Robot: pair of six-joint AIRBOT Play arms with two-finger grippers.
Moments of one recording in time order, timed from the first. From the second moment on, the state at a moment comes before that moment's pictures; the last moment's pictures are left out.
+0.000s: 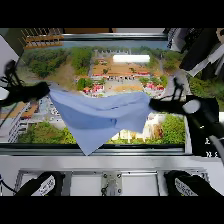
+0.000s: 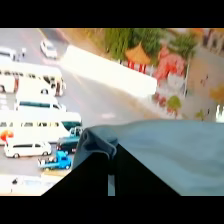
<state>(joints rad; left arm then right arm) 0.24 -1.08 1.13 1.13 -0.95 -1.54 0.01 -1.06 0.90 -1.04 0.80 1.54</state>
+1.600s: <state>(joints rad) 0.24 -1.06 1.38 1.13 -1.16 -1.59 -0.16 -1.22 1.68 -1.21 1.41 1.67</state>
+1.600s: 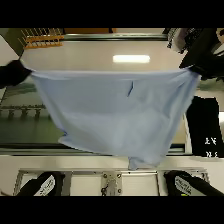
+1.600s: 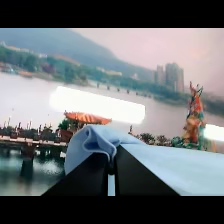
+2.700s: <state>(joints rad) 0.16 -1.65 1.39 1.13 -0.90 -1.52 -0.08 -1.50 1.32 -1.41 1.00 1.65</state>
